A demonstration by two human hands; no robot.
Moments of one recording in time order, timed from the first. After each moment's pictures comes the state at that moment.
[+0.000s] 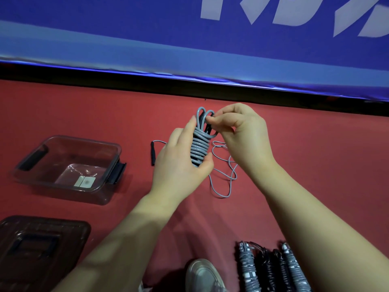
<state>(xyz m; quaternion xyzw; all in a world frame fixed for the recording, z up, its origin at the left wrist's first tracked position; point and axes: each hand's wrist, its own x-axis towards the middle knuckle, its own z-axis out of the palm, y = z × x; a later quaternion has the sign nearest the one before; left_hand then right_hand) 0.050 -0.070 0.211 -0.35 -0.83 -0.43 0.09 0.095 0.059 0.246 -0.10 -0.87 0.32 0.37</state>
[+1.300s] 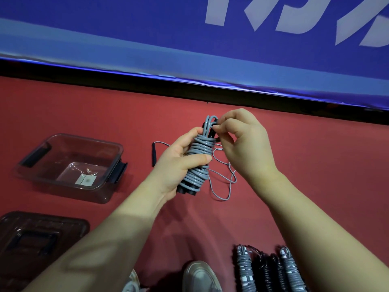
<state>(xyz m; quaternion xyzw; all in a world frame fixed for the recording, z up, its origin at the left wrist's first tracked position) 0.035 -0.071 0.207 -0.24 -0.50 -0.76 -0.33 0.098 0.065 0.239 -0.03 -0.89 0.14 0.44</state>
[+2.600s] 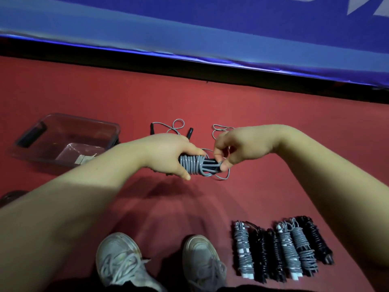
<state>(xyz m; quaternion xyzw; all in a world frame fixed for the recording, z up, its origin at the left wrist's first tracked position) 0.002 -0.082 0.209 -0.60 -0.77 -0.05 -0.22 0.105 0.097 0.244 0.03 -0.93 0.21 -0.29</state>
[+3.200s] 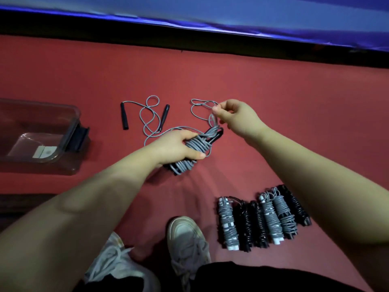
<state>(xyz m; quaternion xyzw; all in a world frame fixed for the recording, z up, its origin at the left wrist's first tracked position) 0.042 -0.020 0.134 -0.37 -0.75 -0.38 -0.40 0.125 0.143 0.157 -0.31 -0.82 0.47 0.12</state>
